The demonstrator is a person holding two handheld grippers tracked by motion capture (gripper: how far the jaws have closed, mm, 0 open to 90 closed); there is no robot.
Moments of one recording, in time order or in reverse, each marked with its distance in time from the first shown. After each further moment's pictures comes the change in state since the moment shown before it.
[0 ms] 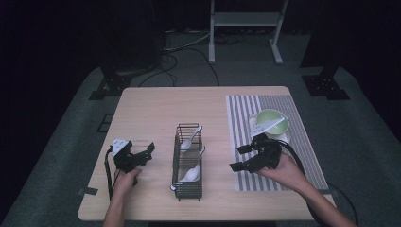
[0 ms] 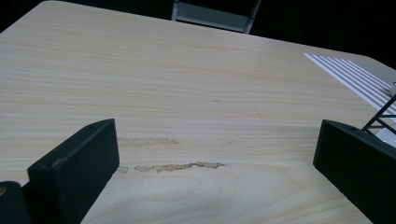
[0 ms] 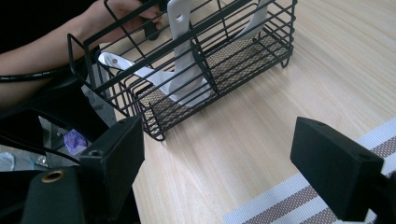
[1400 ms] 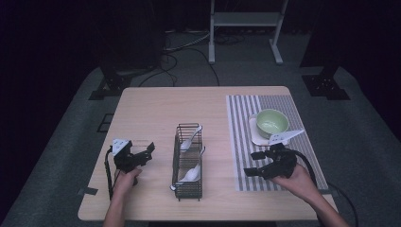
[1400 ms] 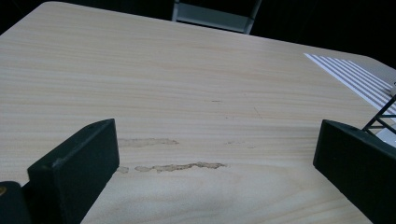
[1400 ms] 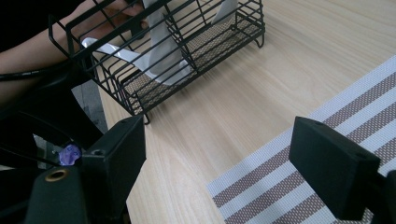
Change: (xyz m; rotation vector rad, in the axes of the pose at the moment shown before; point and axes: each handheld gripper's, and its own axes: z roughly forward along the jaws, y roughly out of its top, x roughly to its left) left arm -0.001 0.000 0.000 -0.001 0.004 0.000; right arm -0.018 -0.051 -0.017 -0.087 -0.023 0.057
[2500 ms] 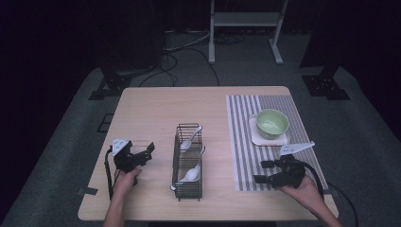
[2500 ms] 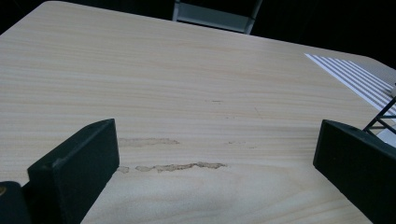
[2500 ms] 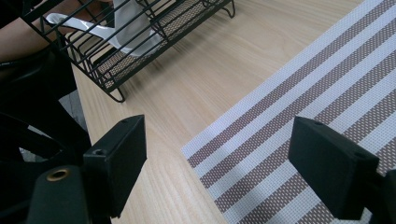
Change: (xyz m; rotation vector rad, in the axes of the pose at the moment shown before) left arm 0.000 0.000 0.000 0.000 0.001 -0.004; right arm -0.018 -0.050 -0.005 -0.038 -0.047 0.068
